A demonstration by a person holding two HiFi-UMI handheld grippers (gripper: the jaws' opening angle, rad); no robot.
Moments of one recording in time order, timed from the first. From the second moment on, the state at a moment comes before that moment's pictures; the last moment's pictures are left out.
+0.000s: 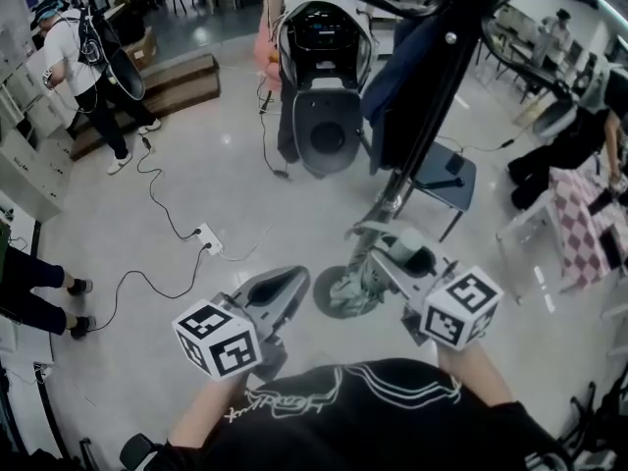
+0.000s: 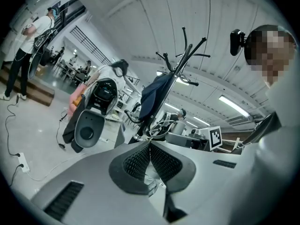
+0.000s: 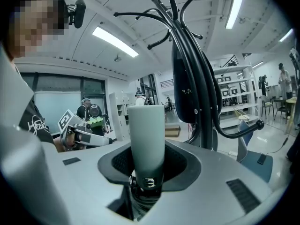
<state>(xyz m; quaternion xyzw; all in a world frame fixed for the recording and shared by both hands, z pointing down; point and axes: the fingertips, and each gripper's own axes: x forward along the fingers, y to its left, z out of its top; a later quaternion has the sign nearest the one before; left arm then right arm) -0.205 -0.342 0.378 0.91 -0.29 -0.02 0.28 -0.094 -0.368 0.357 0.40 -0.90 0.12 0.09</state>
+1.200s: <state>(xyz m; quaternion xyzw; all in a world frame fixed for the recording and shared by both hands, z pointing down) -0.145 -0.388 0.421 0.92 -0.26 0.02 0.30 -0.027 -0.415 0.476 0.47 -0.86 0.16 0.16</state>
